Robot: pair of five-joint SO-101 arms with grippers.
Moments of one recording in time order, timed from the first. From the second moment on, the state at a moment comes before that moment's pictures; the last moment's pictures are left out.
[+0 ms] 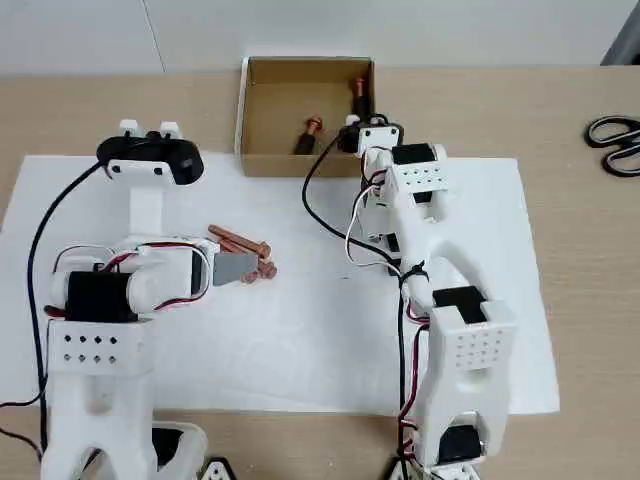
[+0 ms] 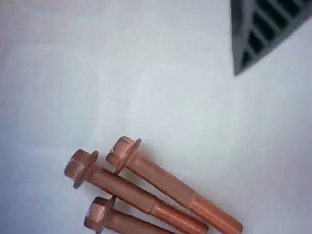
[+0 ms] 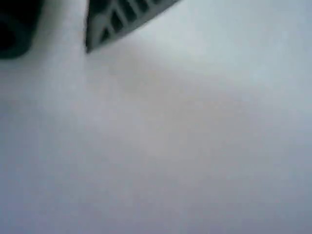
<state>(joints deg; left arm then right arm) -1.5 -40.1 27.6 85.6 4.3 -11.9 32.9 -16.7 75.6 6.2</state>
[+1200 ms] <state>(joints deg) -1.1 -5.5 12.8 86.5 5.0 -11.8 12.0 -18.7 86.6 6.3</state>
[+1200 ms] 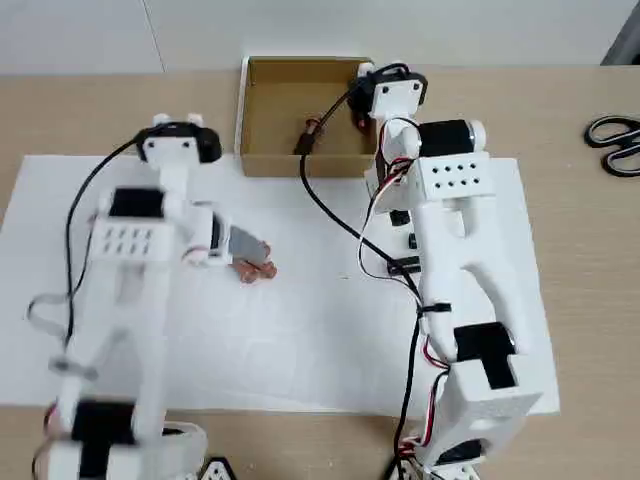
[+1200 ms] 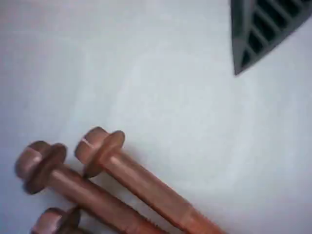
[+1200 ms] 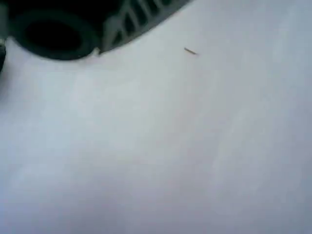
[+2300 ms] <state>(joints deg) 2.0 28.7 -19.8 79.6 -77.3 -11.9 11.9 -18.7 87.8 7.6</state>
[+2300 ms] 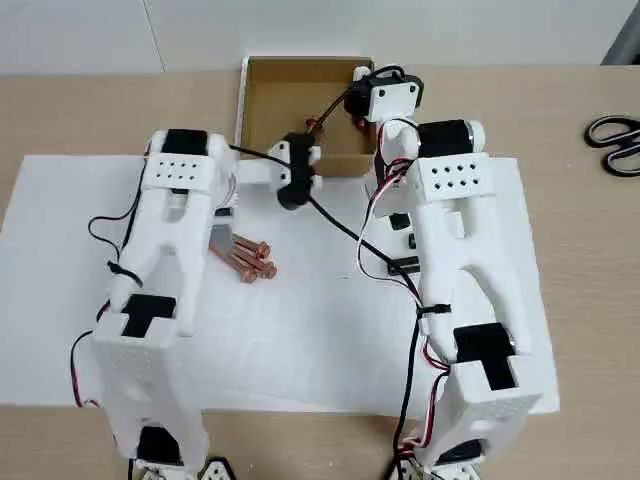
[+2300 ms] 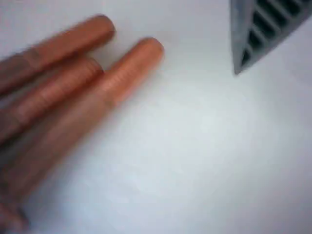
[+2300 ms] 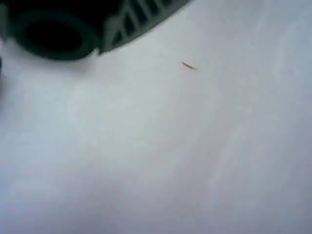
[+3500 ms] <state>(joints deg) 8.7 38.6 -21.4 85.6 -77.4 -11.9 11.9 -18.7 87.8 7.6</state>
